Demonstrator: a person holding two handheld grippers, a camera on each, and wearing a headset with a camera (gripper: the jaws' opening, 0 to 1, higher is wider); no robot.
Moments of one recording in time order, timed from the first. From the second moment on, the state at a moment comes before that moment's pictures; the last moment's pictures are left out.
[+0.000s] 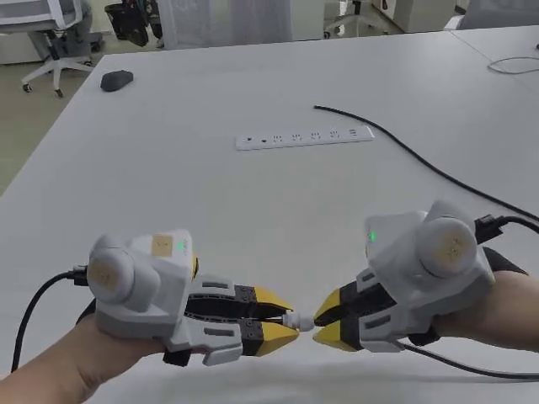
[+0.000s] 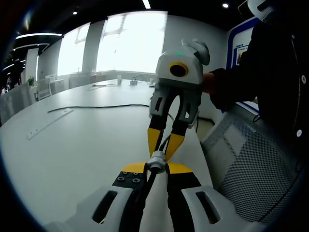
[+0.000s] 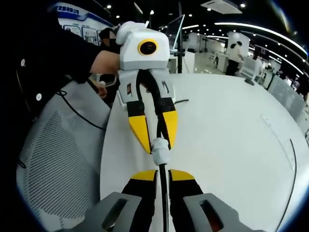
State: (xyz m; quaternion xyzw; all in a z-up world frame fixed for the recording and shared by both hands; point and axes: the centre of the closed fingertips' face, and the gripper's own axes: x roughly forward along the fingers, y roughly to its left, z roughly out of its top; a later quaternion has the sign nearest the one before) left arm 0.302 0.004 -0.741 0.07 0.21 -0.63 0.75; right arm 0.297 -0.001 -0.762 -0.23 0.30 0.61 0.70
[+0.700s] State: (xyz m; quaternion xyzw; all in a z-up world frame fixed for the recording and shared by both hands) left arm 0.308 0.010 -0.746 0.07 0.21 -0.62 0.75; right arm 0.299 -0.057 -0.777 -0.24 0.32 0.57 0.72
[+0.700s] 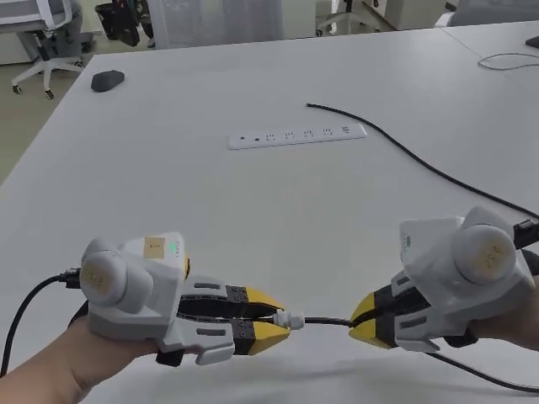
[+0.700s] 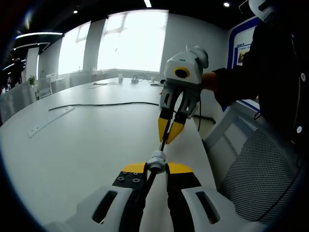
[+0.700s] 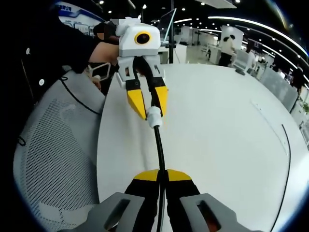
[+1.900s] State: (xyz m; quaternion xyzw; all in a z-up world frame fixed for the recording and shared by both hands) left arm 0.315 0.022 -0.754 0.06 0.22 -0.61 0.76; right arm 0.309 -0.142 -0.819 -0.30 0.40 0.49 0.72
